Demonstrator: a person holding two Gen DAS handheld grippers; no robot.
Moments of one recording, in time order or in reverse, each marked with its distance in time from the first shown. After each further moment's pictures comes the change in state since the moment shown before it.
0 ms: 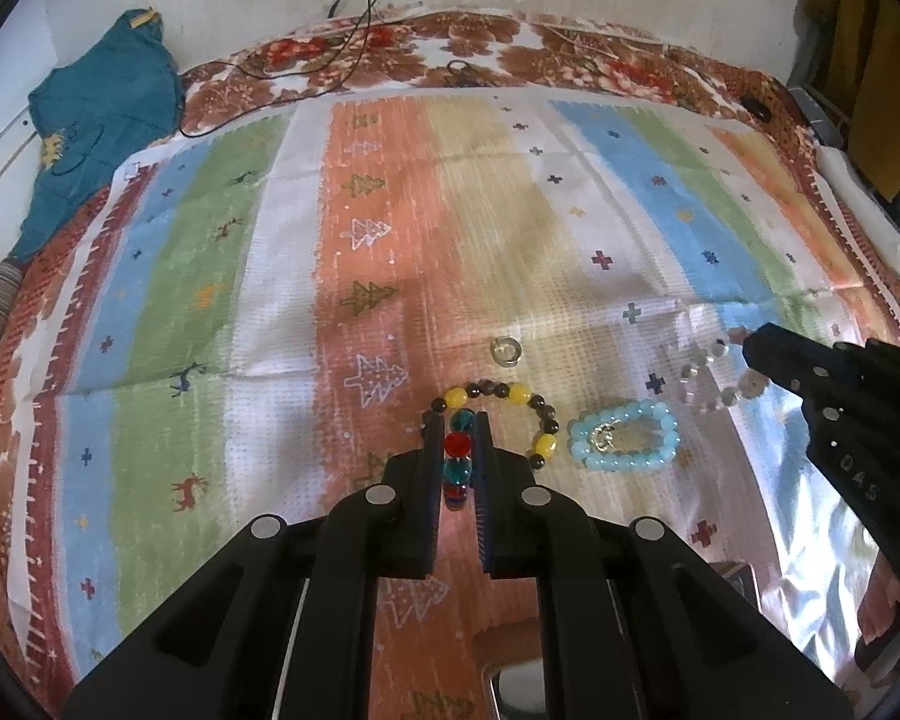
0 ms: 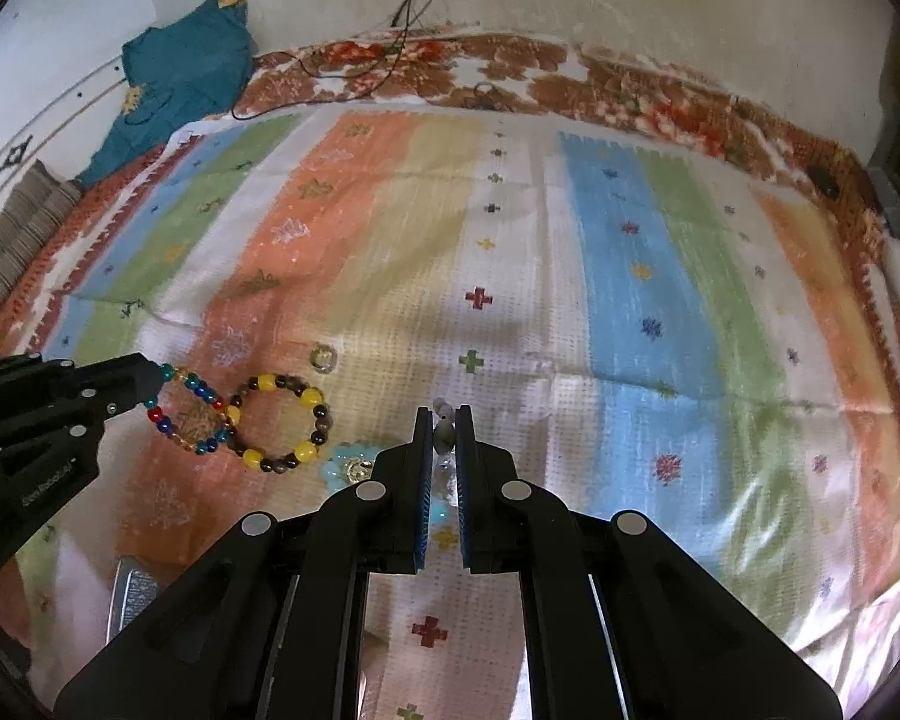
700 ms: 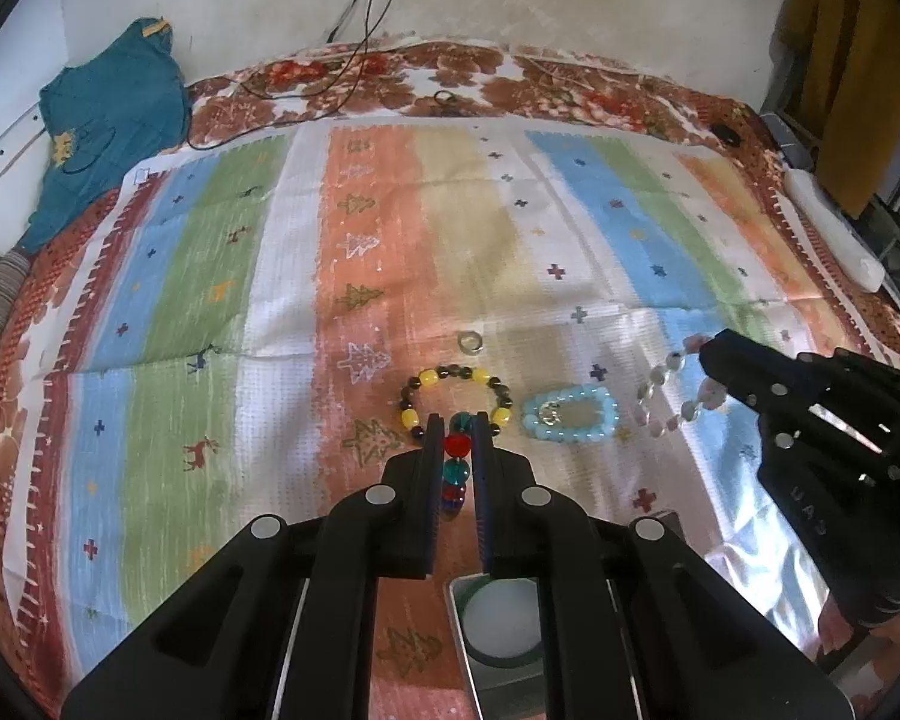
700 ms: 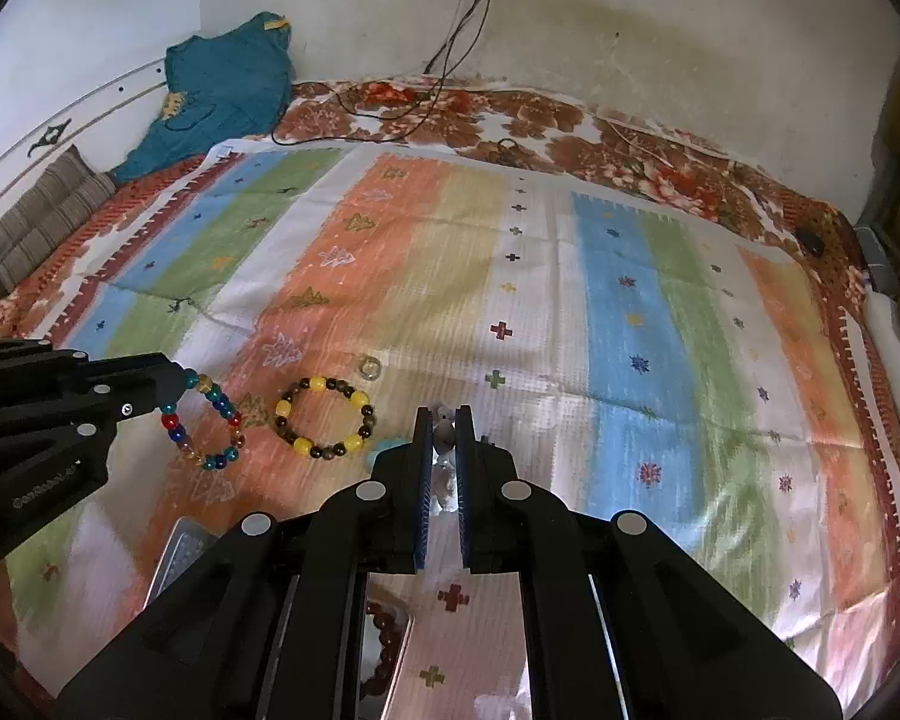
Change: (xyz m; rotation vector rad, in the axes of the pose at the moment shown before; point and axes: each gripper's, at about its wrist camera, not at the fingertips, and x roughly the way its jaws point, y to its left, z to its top) left arm -0.054 -0.008 -0.021 -0.019 -0.059 -0.053; right arm -0.052 0.021 -0.016 -0.040 -0.091 0.005
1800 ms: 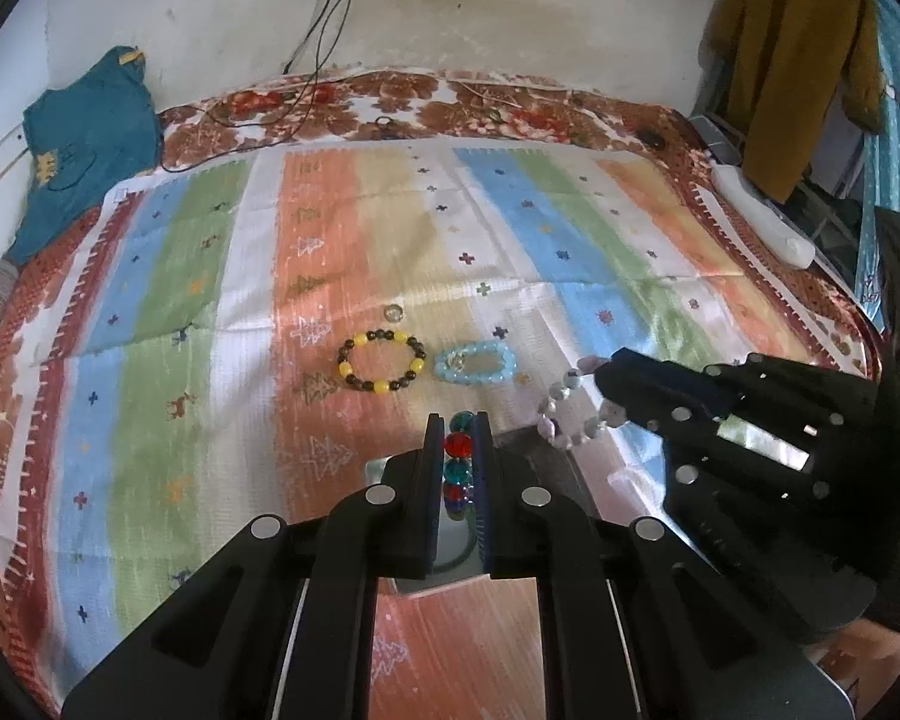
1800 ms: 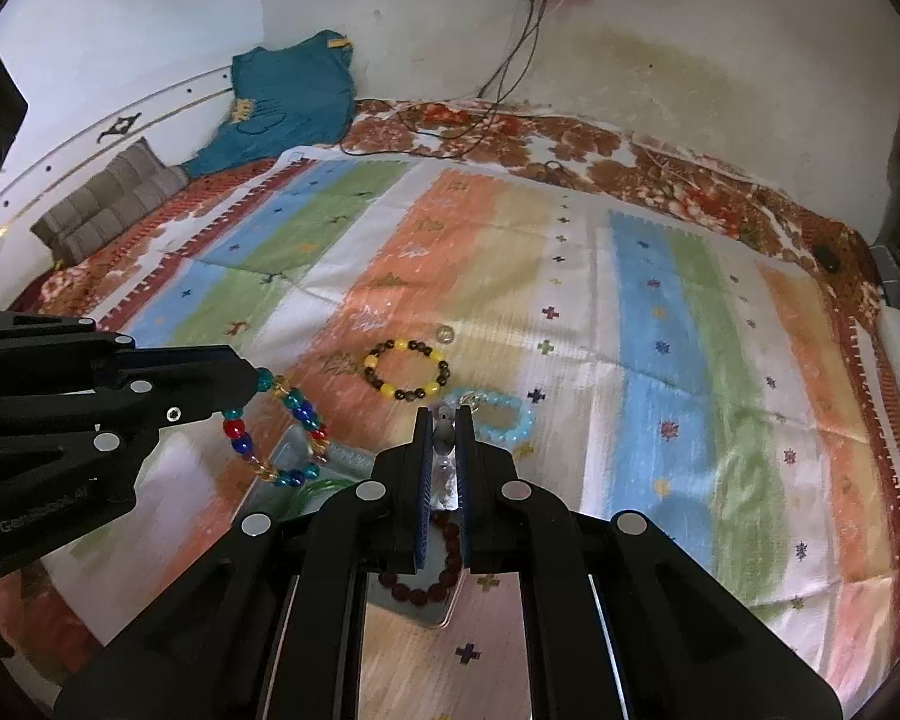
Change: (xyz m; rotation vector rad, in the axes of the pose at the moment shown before) left arm -0.071 -0.032 -0.055 0.046 -0.051 -0.099; right arm -0.071 0.023 -0.046 -0.052 -0.045 0.106
